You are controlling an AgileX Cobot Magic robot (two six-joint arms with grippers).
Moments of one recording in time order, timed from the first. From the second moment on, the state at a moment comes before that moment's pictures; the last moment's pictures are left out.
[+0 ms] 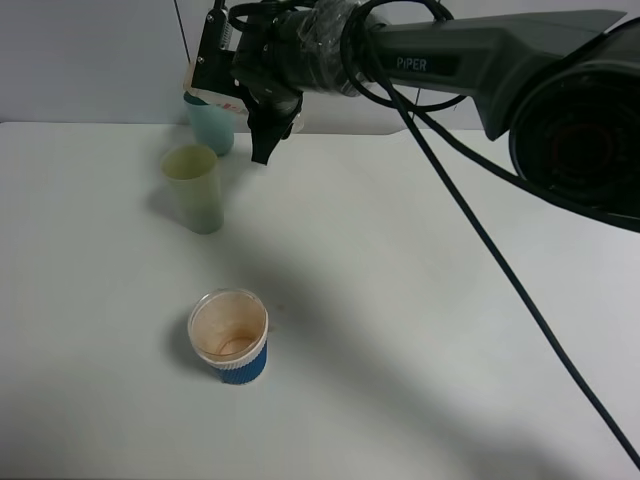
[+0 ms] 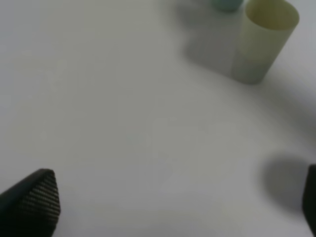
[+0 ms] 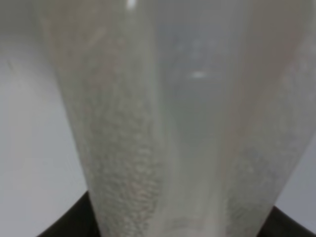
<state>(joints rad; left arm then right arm) 0.00 -0.01 -0.51 -0.03 1.06 -0.03 0.79 2.34 -1.97 -0.77 0.69 -0.14</state>
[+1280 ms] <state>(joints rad) 0.00 -0.01 -0.51 -0.03 1.06 -0.03 0.69 2.34 -1.97 -0.40 0.53 -0.17</state>
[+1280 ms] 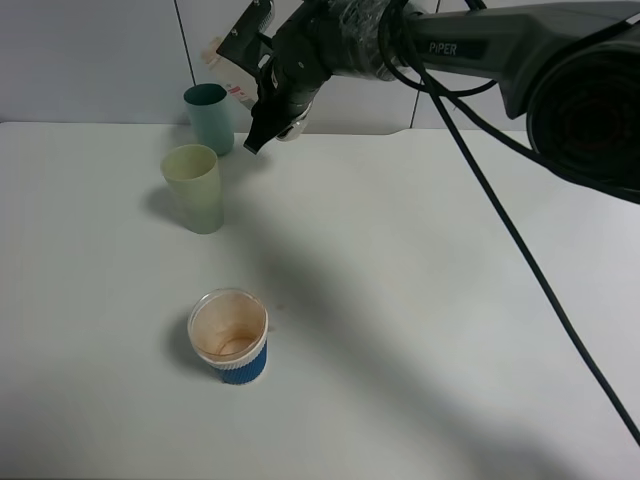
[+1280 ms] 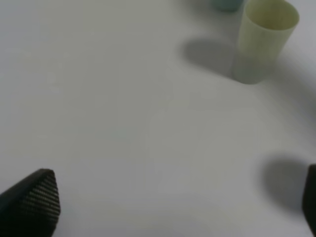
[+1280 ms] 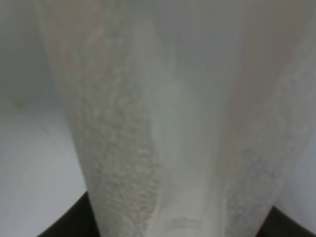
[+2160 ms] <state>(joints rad) 0.00 -0.01 -0.51 -0.03 1.06 -0.03 0.63 2.33 -1.94 -0.06 0.36 -0.40</state>
